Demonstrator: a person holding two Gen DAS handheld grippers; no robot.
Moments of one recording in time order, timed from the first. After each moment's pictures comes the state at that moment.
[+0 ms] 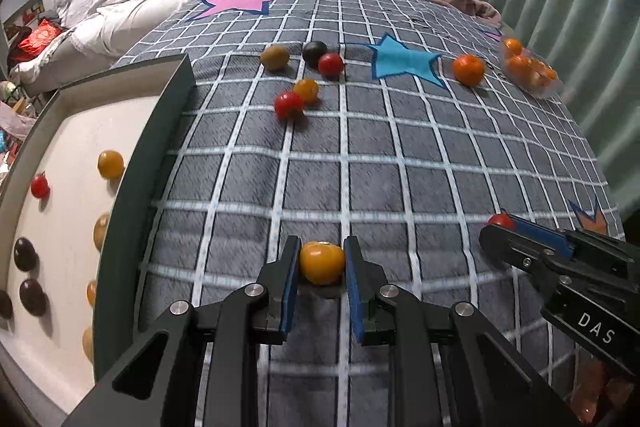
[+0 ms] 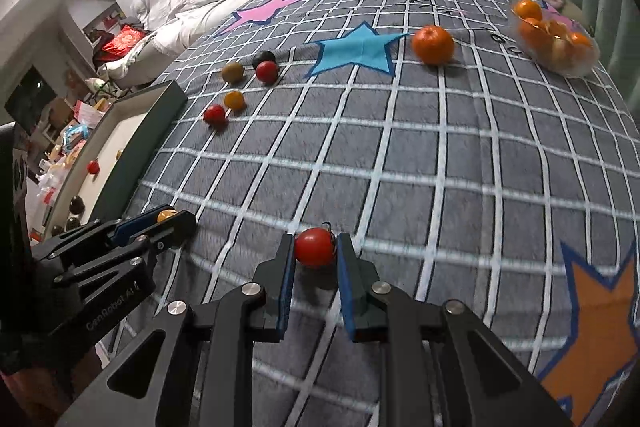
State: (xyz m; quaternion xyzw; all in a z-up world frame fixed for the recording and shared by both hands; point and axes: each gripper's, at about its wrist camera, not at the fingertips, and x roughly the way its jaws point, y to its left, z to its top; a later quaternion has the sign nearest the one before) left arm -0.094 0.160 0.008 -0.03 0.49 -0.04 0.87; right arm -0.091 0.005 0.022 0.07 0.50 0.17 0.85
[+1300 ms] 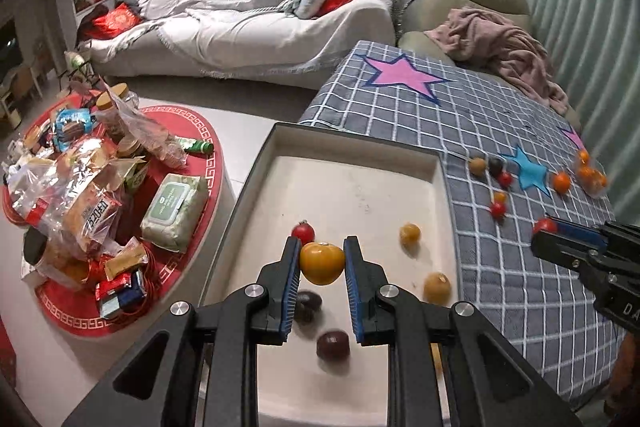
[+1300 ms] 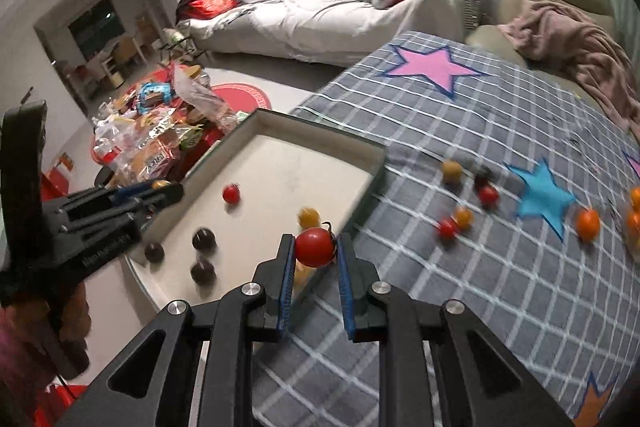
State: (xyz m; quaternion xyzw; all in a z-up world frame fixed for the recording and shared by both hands) left arm -0.112 0.381 0.094 -0.07 0.43 0.07 0.90; right arm -0.075 0.207 0.125 -0.04 0.45 0.31 0.84
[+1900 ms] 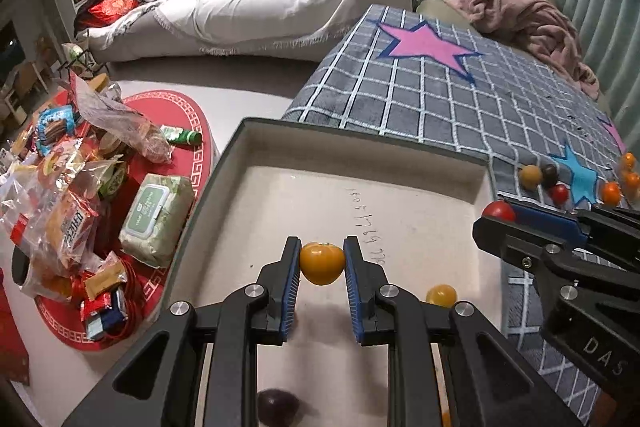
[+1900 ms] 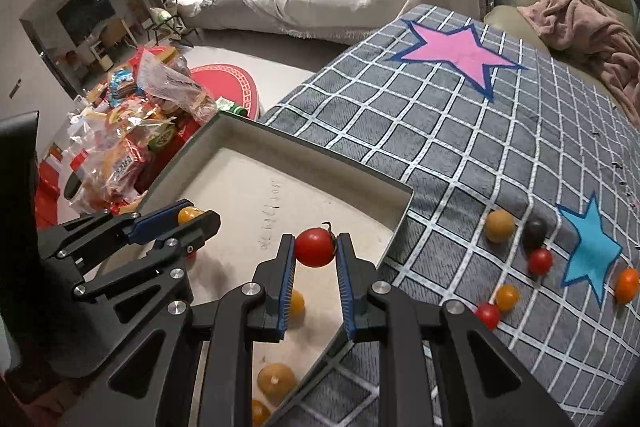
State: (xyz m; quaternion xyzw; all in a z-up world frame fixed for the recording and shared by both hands) left arm -0.024 0.374 0.043 -0.05 0.48 0.10 0.87; right arm 0.013 0.262 0.072 -0.05 0.50 0.30 0.81
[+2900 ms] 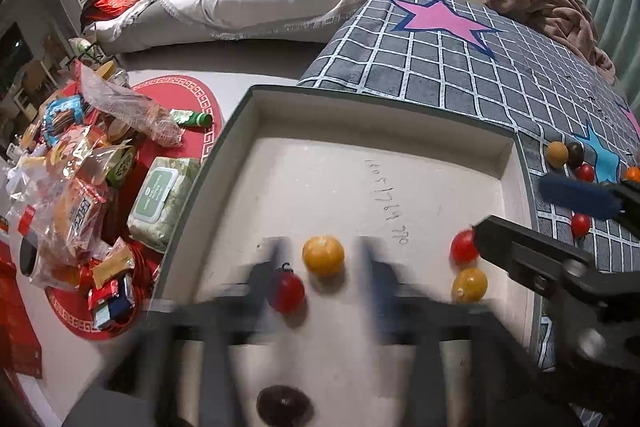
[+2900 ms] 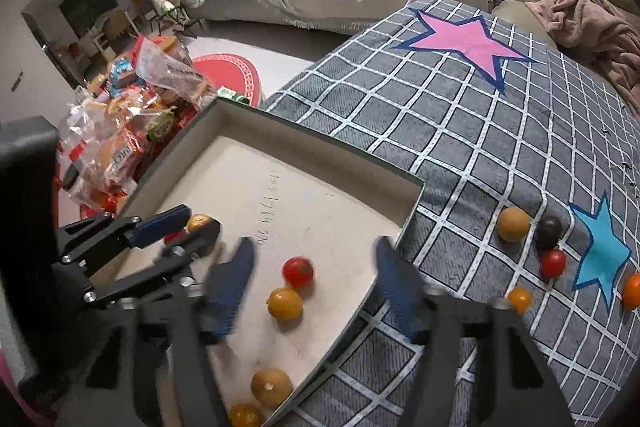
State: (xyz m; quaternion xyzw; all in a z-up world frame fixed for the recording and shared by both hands) left arm -0.027 0.373 0.028 -0.04 0.50 0.13 0.85; right arm 0.010 0.263 0.068 -0.06 0.50 0.30 0.81
